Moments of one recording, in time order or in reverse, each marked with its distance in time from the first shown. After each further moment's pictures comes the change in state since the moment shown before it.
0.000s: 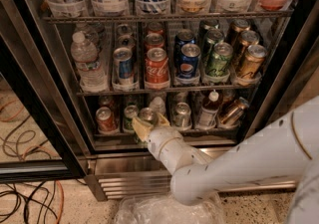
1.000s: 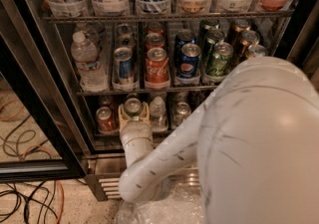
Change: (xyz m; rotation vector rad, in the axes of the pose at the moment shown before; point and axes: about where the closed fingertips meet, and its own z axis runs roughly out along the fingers) arm 0.001 0.015 0.063 0.303 -0.188 -0.184
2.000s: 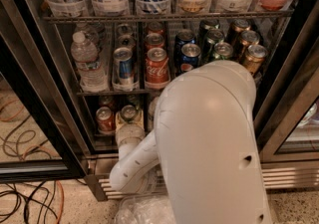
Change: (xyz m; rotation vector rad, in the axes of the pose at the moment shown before) arm 0.074 0.008 0.037 0.047 0.128 -0.050
